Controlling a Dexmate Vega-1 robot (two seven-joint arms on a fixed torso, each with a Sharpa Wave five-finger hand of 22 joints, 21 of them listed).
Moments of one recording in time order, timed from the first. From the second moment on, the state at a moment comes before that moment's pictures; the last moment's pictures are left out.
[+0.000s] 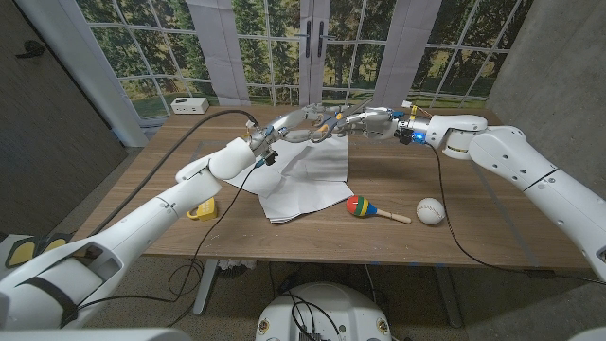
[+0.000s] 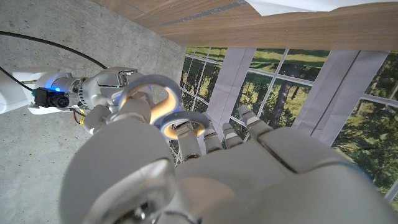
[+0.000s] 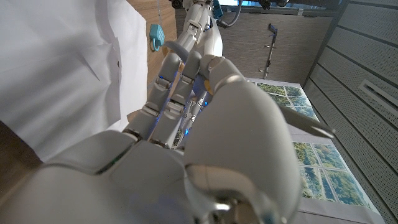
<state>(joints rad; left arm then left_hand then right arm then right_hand) 0.64 0.66 0.61 -1.53 0.20 -0.43 -0.03 0.75 -0.01 0.35 -0.15 0.17 0.70 -0.10 0.20 0.20 0.17 -0.09 0.24 0.20 -0.06 -0.03 0.18 0.17 0.07 0.03 0.19 0.17 -0.67 -0.82 -0.41 -1.82 1.04 -0.41 0.43 1.33 0.11 0.22 -0.16 0.61 0.96 -0.10 0.21 0.31 0.47 -0.24 0.93 0.66 0.93 -0.12 0.24 0.63 0.54 -0.05 1.08 0.18</state>
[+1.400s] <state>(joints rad) 0.67 0.60 0.61 -1.49 0.24 -0.46 0.10 0.85 0.11 0.31 -0.16 0.17 0.92 -0.14 0.23 0.20 0.56 -0.09 0.58 0.50 0.38 -0.04 0.36 0.31 0.20 0.06 0.21 0.18 -0.66 -0.81 -0.42 -1.82 1.05 -0.42 0.44 1.33 0.11 0.21 -0.16 0.62 0.96 -0.09 0.21 0.31 0.47 -0.24 0.93 0.65 0.94 -0.13 0.23 0.63 0.53 -0.05 1.09 0.17</state>
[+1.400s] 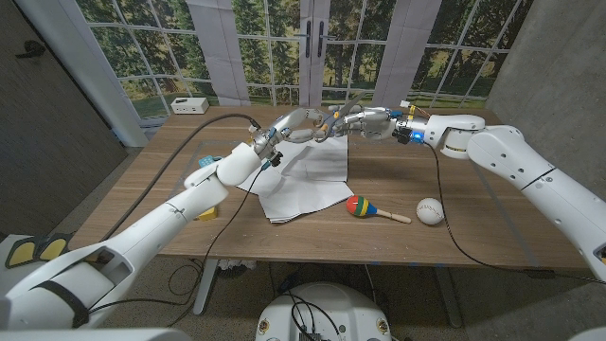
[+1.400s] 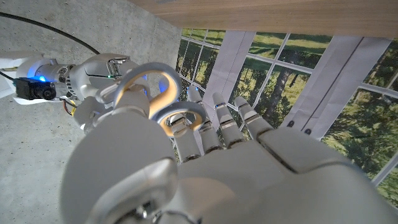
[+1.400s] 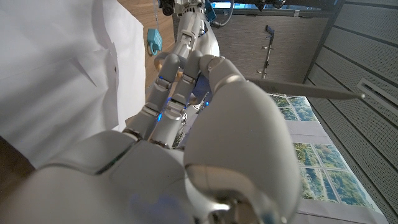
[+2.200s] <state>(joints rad) 0.70 0.56 0.61 -1.48 0.22 -0.46 0.17 1.02 0.11 0.24 -0.15 0.17 1.01 -0.12 0.39 0.43 0.54 -0.12 1.01 1.06 0.43 -0.05 0.68 0.66 0.24 0.08 0.23 0.20 -0.66 -0.81 -0.42 -1.84 1.05 -0.43 0.42 1.33 0.11 0.21 -0.16 0.62 0.96 -0.10 0.20 0.31 0.47 -0.24 0.93 0.65 0.94 -0.13 0.23 0.63 0.53 -0.05 1.09 0.17</state>
